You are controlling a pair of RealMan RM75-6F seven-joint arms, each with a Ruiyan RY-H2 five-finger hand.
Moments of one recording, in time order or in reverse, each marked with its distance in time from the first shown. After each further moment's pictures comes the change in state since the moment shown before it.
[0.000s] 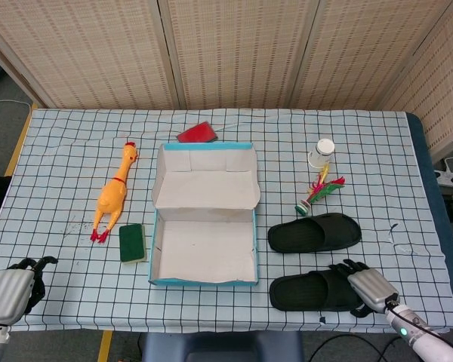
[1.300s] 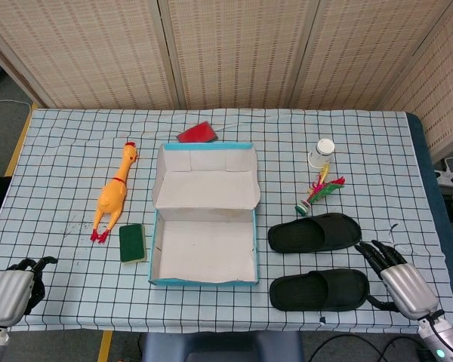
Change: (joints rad) left arm 0.008 -0.002 0.002 -0.002 0.017 0.018 0.005; right arm -0.204 0.054 0.030 0.027 -0.200 0.458 0.080
